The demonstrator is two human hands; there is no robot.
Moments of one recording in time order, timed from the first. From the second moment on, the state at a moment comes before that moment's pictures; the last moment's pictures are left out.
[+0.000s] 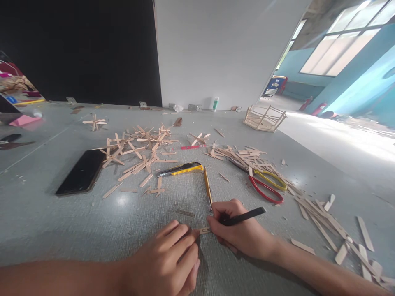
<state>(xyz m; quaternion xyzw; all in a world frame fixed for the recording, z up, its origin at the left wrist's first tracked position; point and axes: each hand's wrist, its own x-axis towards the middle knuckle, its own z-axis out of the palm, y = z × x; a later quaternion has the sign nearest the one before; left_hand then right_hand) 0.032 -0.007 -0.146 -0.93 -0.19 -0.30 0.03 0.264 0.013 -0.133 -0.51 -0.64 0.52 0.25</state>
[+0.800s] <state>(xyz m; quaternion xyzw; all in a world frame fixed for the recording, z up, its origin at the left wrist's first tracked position) 0.032 0.001 -0.146 -0.92 -0.24 -0.29 -0.11 0.267 0.018 -0.128 -0.50 -0.56 0.58 0.31</state>
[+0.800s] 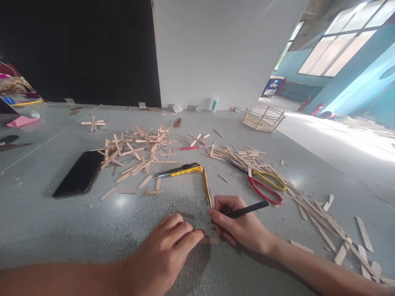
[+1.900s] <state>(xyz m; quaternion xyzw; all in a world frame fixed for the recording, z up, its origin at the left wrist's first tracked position) 0.027 0.003 -0.139 -0.85 -0.29 -0.29 -0.32 0.270 0.021 -0.134 -0.48 -0.53 0.61 0.35</state>
